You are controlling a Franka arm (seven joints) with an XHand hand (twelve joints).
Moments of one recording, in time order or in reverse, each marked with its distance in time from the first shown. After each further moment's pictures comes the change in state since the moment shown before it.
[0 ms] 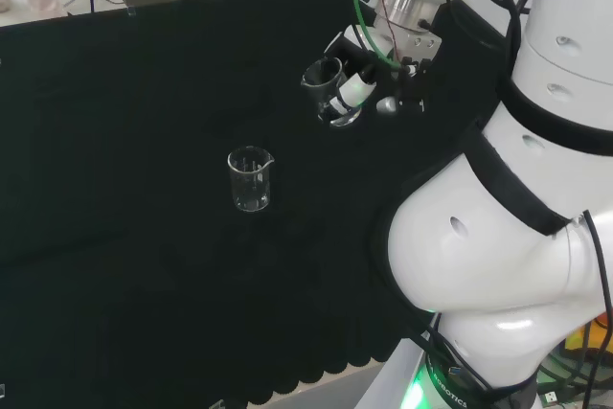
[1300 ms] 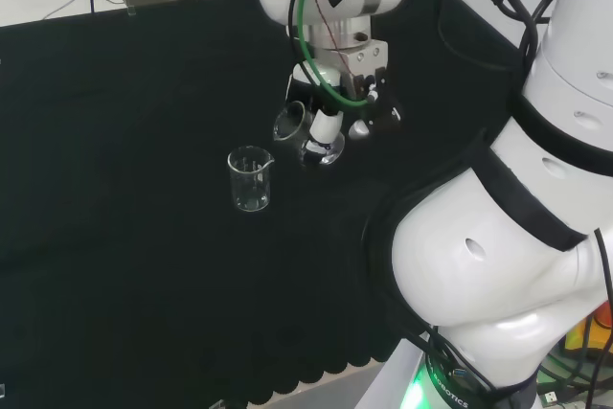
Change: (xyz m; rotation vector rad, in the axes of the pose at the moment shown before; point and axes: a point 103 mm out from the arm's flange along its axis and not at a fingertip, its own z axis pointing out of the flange) arm 0.072 -0.030 0.035 0.264 -0.319 -0.053
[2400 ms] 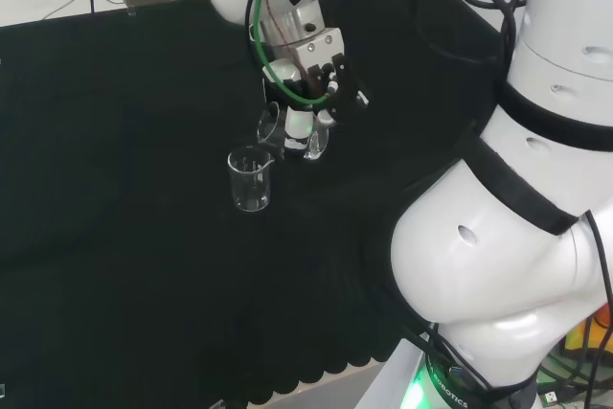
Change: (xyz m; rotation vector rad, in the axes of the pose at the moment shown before) arm 0.027 0.030 -0.012 0.147 -0.159 0.084
